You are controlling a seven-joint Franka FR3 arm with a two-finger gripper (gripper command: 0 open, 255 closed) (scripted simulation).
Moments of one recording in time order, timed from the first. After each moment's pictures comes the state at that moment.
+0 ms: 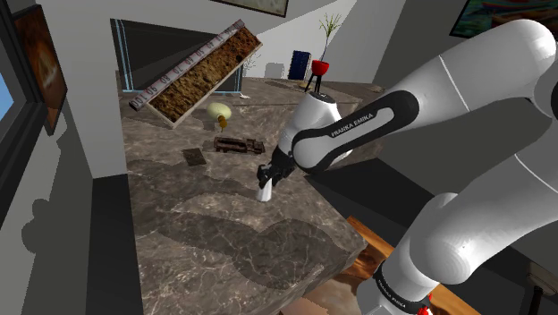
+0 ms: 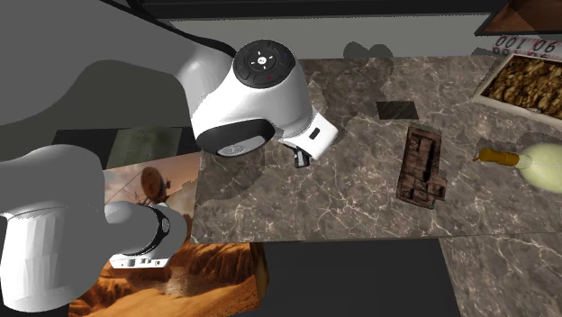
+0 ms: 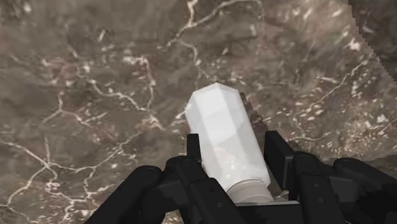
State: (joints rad) arm 0.07 -0.28 0.17 -2.72 0.17 2.72 0.23
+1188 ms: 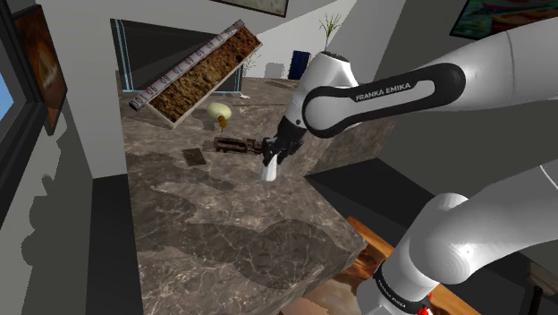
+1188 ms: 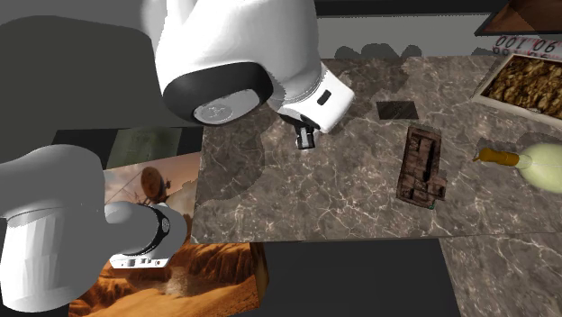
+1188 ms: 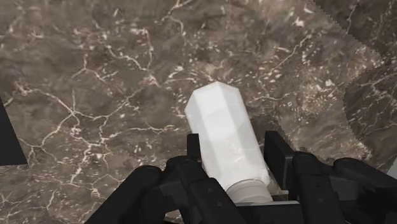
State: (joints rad) arm 0.07 -0.45 0.15 -2.61 0.15 2.43 0.25
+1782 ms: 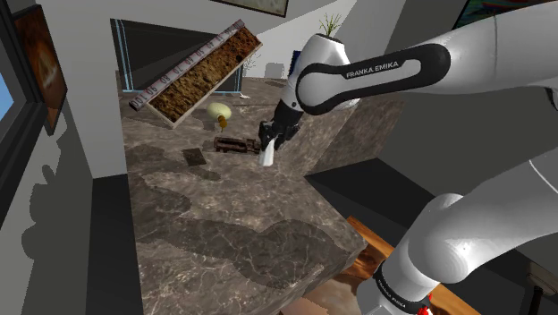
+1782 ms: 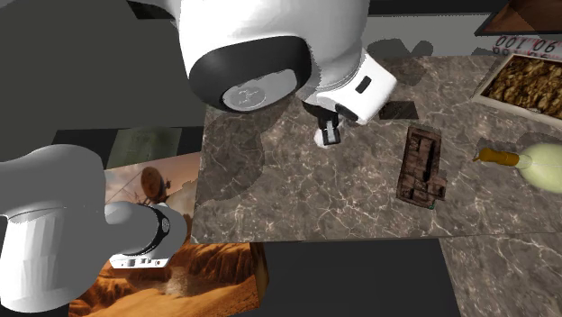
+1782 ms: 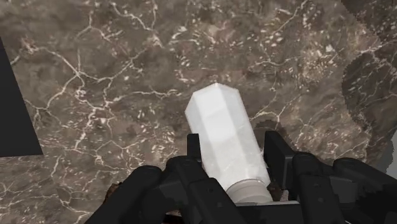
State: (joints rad) arm 0.04 -0.37 0.12 -2.46 0.13 2.36 0.22
